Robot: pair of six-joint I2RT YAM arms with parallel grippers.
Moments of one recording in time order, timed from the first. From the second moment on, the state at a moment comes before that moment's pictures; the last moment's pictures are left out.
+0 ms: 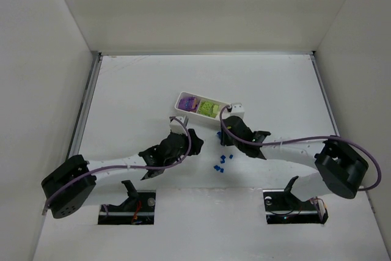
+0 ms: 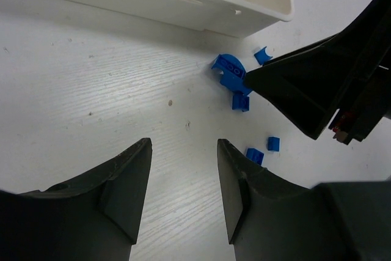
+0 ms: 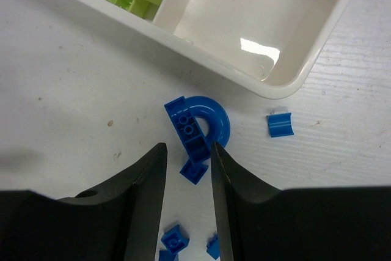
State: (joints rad) left arm -0.98 1.15 0.35 0.35 -0.33 -0.69; right arm 0.88 1.41 0.67 -0.04 0.41 0.60
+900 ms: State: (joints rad) left arm -0.98 1.17 0.35 0.35 -0.33 -0.69; right arm 0.88 1.52 0.73 -0.04 0.39 0.54
